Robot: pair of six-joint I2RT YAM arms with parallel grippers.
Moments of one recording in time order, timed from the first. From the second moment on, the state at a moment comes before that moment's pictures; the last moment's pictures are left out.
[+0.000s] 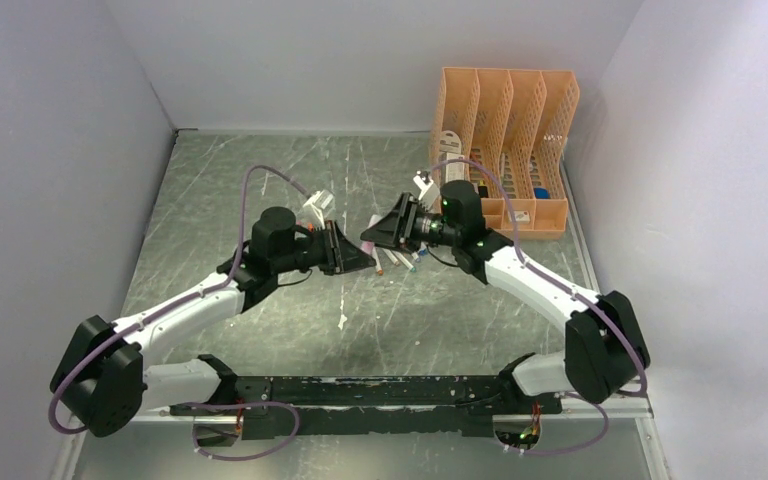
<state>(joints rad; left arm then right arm) -0.64 1.20 0.71 0.19 0.49 -0.79 0.54 1.37 0.88 0.12 -0.60 0.95</state>
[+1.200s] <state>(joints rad) -0.63 1.25 0.53 0.77 0.72 -1.17 0.51 1.24 0.71 0.46 -0.72 1.11</state>
